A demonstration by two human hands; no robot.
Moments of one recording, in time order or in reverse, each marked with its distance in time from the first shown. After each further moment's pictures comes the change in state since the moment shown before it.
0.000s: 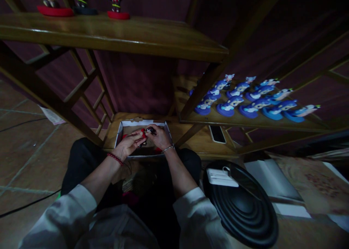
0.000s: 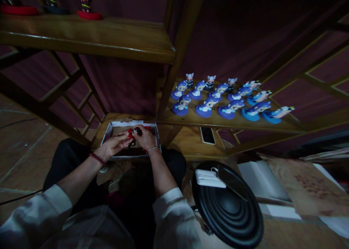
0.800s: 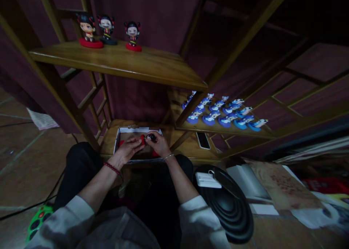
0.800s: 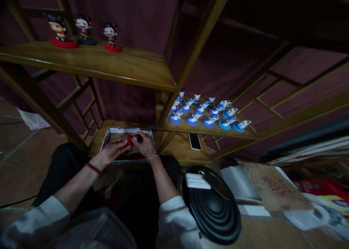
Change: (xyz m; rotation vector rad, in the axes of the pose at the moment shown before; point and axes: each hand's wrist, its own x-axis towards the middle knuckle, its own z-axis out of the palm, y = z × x) left_hand -0.043 0.012 0.011 0.019 -0.183 0.062; right_hand -0.016 -0.032 -0.011 -0.042 0.081 0.003
